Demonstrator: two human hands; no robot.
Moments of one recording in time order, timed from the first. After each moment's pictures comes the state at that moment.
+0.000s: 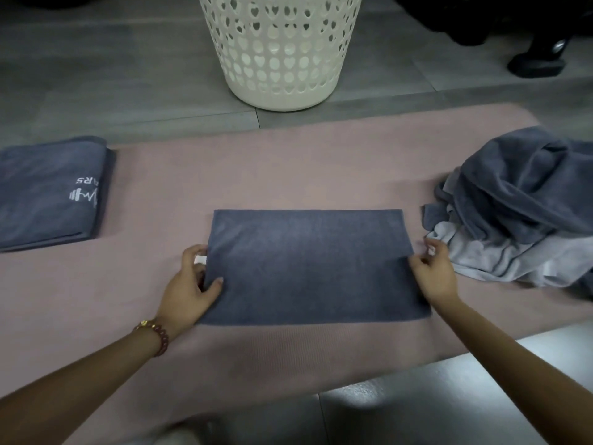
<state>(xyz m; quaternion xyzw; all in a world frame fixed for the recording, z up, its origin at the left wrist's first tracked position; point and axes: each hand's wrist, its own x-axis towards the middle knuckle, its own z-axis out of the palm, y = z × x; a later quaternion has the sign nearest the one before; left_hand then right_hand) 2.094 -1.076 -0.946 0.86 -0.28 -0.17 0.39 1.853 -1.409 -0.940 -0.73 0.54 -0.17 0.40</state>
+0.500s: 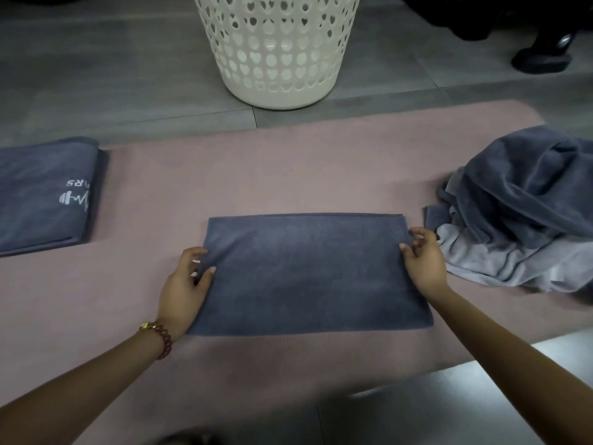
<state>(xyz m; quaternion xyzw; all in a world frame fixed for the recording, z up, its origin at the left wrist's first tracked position) 2.102 -1.093 -0.959 0.87 -0.21 -0.13 0.42 1.879 -1.426 -0.949 -0.77 0.50 -0.18 0.36</state>
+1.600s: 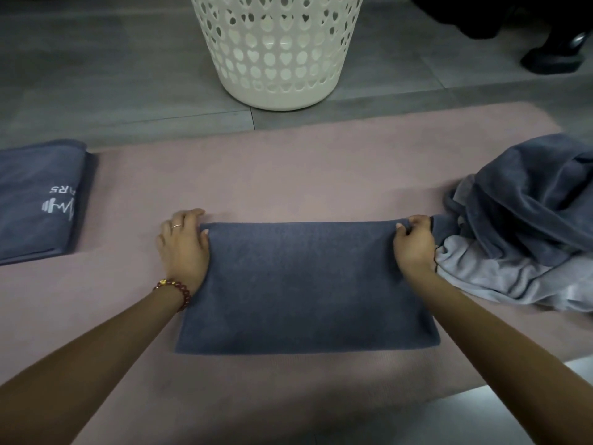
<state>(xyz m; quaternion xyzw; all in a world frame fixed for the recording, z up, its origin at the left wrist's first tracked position) 2.164 -1.161 -0.962 0.94 -0.22 0.04 0.25 1.940 -1.449 -0.950 -0.76 0.57 -0.18 0.25</state>
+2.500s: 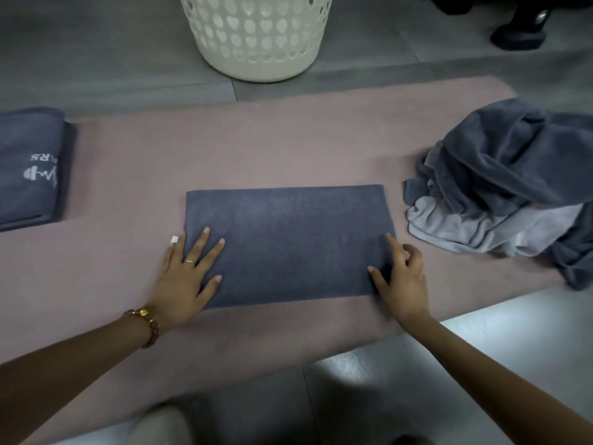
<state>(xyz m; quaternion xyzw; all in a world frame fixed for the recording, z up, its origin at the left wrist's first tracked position) 2.092 -1.076 -0.982 0.87 -0.50 -0.07 0.02 1.822 -1.350 -0.946 -0.86 0.46 -0.05 0.22</state>
